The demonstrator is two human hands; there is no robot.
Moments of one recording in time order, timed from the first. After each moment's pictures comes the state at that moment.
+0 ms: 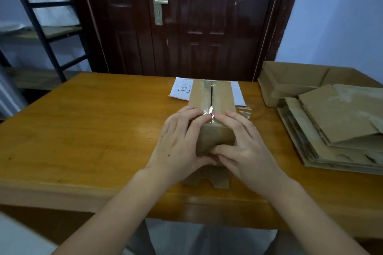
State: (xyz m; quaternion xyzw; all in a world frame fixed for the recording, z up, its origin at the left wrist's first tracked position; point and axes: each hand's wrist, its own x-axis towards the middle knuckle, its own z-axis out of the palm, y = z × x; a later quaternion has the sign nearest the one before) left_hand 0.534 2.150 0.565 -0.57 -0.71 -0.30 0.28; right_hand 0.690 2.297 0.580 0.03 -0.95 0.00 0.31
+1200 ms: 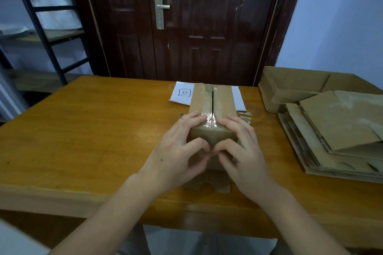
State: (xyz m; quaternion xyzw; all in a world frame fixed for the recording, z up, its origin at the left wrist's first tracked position) left_hand 0.526 2.138 0.575 -0.65 -0.66 -0.31 0.20; right_hand 0.676 2.296 0.567 0.00 -0.91 0.15 0.40
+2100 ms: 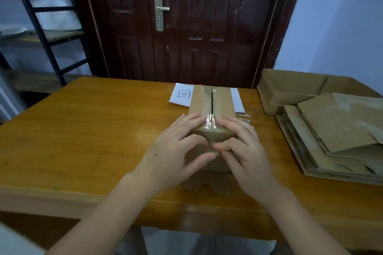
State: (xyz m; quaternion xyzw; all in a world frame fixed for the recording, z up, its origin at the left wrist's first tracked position) left_hand 0.531 2.131 0.590 -0.63 -0.68 -0.33 0.19; right_hand 0.681 2.291 0.581 -0.02 -0.89 0.21 0.40
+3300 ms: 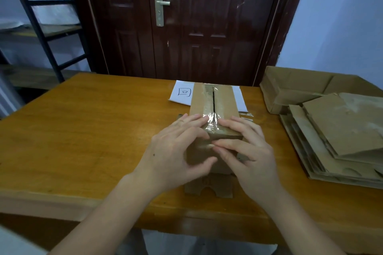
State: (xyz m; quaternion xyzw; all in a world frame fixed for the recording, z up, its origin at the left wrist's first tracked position) left_hand 0.532 2.134 0.594 -0.60 -0.69 -0.36 0.20; right_hand 0.676 2.284 0.590 -0.05 -0.87 0.24 0.43
